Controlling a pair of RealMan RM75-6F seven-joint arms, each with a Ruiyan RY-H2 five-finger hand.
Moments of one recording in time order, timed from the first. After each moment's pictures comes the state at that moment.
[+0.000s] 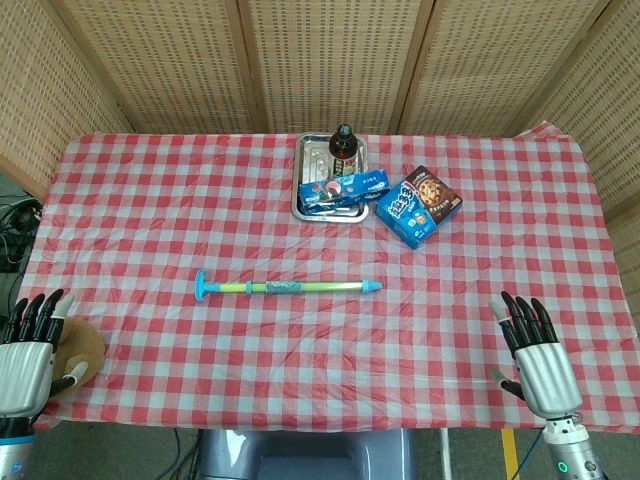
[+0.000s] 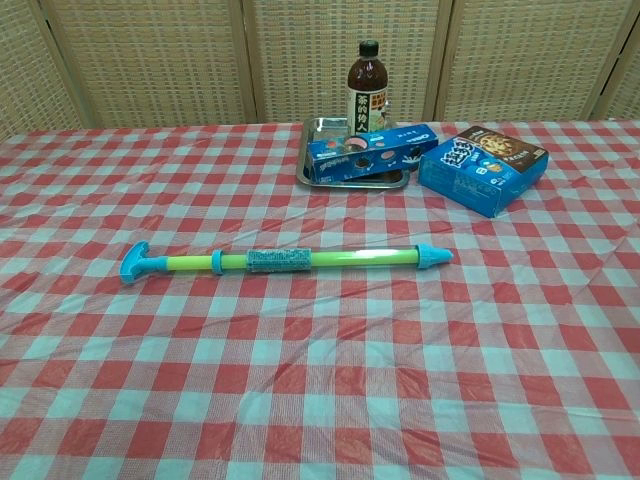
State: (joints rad) left arm 0.00 -1.25 -0.02 -1.66 1.58 1.60 0.32; right arm 0.08 -1.31 0.01 -1.53 -1.72 1.60 -0.16
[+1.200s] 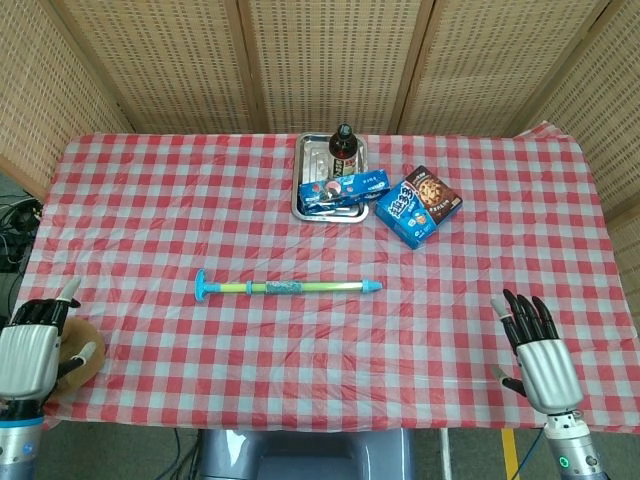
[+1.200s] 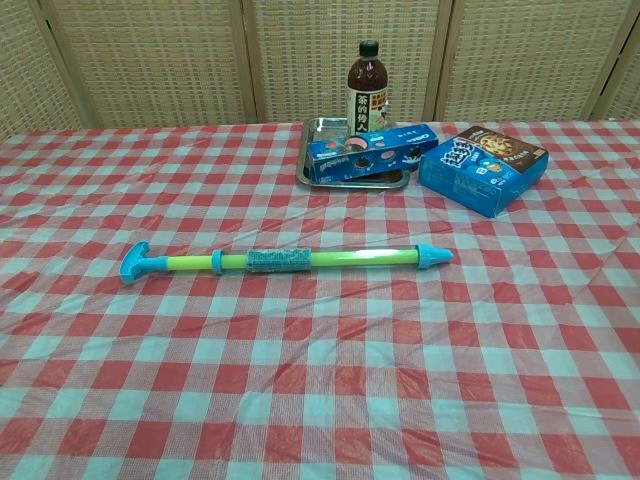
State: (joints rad) left arm -0.06 -1.30 -0.09 -1.66 1.57 1.59 0.34; right arm 0.09 -1.31 0.02 -1.52 -1.70 1.58 -0.13
